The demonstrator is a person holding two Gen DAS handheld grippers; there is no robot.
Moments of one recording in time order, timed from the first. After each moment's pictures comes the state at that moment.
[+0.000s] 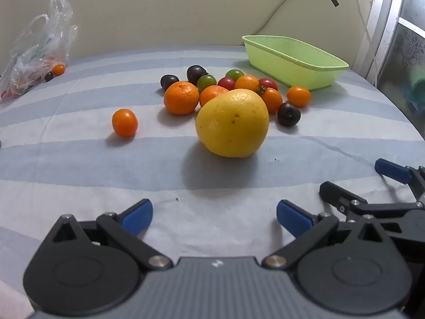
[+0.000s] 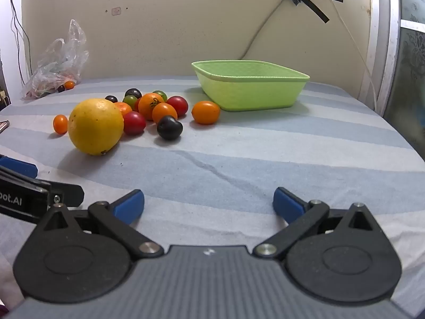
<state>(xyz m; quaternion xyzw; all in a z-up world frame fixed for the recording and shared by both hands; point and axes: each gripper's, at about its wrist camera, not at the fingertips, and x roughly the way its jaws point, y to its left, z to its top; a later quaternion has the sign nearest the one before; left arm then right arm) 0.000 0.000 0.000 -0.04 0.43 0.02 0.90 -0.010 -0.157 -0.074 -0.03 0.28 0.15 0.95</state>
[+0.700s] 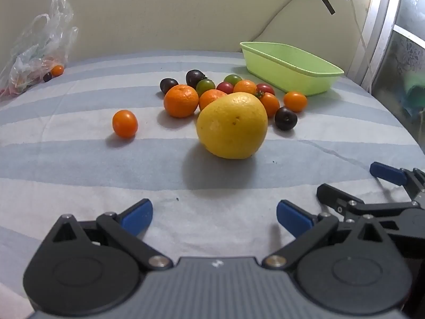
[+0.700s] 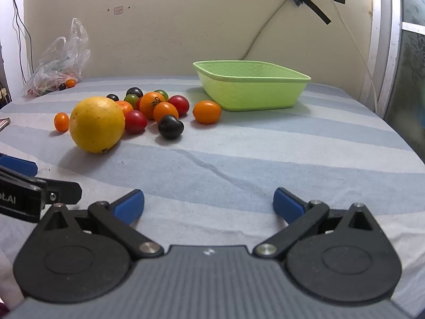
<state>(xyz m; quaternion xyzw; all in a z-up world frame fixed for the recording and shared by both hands) -0.008 0.008 0.002 -0.05 0.41 0.01 0.91 -0.011 -0.157 -0.075 -0.03 0.27 0.15 0.95</state>
